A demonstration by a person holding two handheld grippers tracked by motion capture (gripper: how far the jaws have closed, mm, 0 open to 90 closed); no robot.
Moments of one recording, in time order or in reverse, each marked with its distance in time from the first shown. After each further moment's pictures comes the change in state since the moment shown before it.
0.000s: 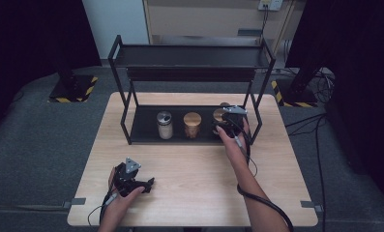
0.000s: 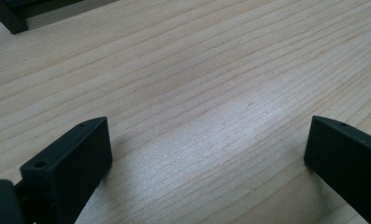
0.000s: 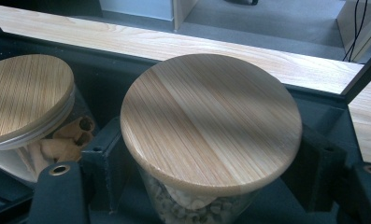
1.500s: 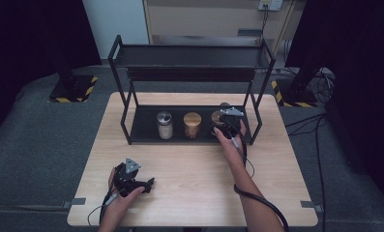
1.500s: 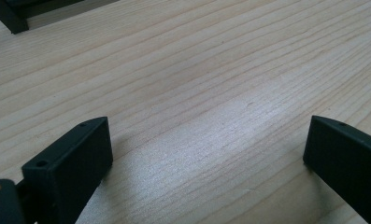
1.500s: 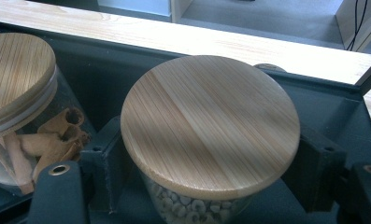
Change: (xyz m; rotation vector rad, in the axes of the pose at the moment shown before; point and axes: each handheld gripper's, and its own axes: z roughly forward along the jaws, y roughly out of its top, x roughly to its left) left arm -0.001 0.000 0.000 -0.001 0.002 -0.002; right arm 0.005 -0.010 0.016 0.008 -0.012 -0.001
